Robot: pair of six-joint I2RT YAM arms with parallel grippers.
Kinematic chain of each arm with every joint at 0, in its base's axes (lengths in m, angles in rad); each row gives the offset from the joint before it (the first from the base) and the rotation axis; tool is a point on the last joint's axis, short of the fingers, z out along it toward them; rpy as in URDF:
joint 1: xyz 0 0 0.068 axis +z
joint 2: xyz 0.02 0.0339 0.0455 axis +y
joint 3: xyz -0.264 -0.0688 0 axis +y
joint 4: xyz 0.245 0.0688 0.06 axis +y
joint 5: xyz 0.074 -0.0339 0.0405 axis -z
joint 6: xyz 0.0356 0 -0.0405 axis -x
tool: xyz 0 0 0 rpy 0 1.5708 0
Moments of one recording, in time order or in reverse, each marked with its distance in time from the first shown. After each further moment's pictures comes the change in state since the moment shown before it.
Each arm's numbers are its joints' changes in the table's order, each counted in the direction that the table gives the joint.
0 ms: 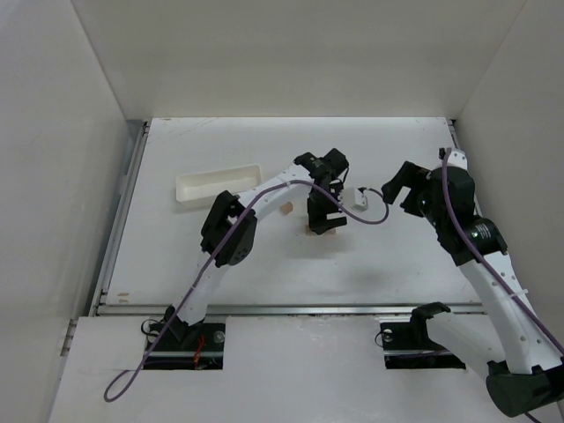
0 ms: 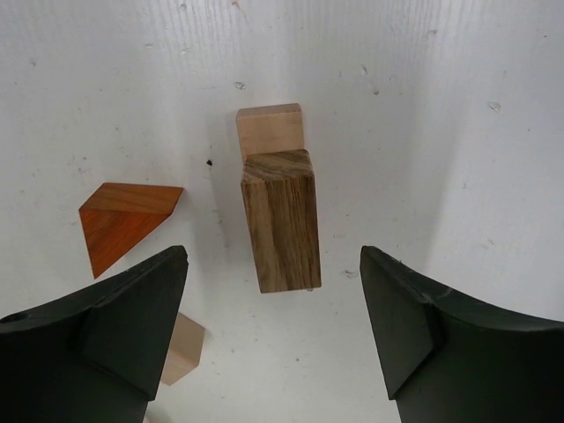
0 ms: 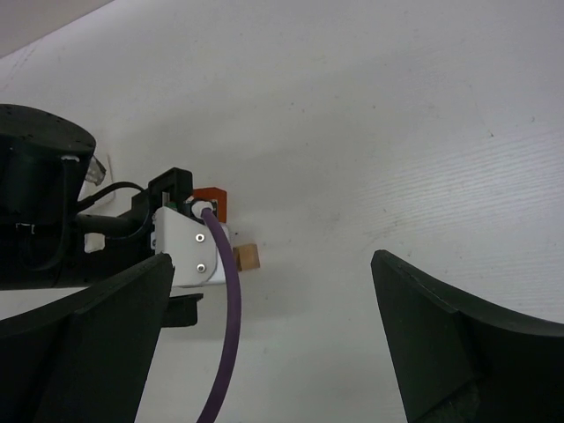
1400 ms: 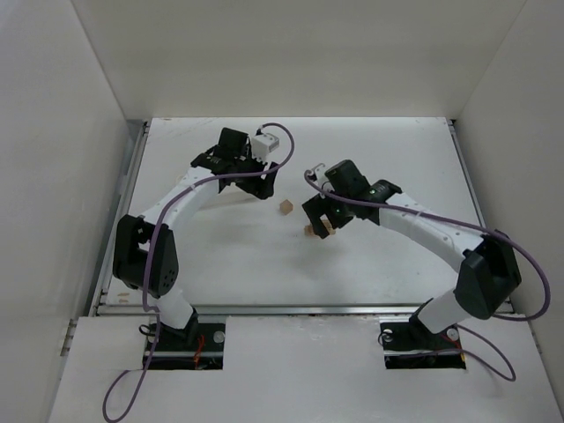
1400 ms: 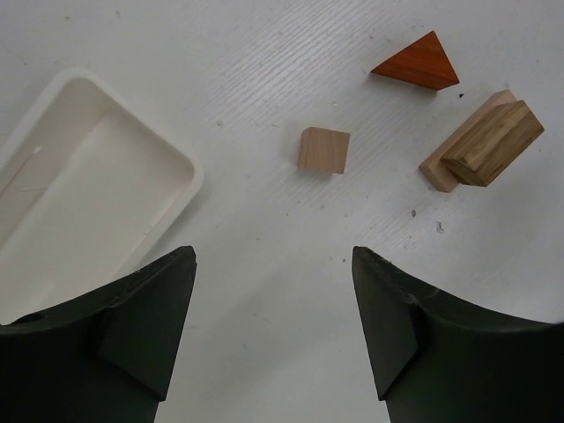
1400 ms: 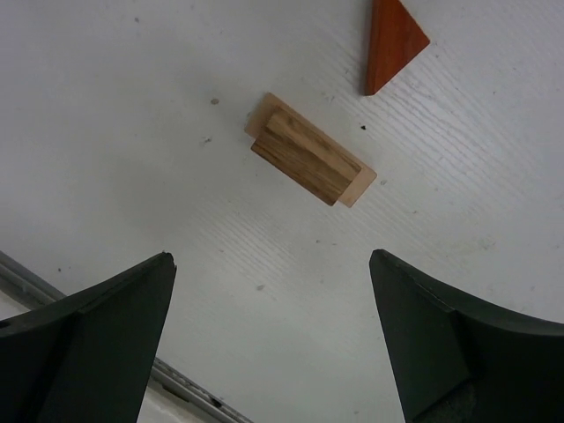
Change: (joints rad) left arm 0.441 -0.624 0.703 -0.545 0.023 0.589; right arm 0.390 0.621 -0.168 0.017 -0.230 0.480
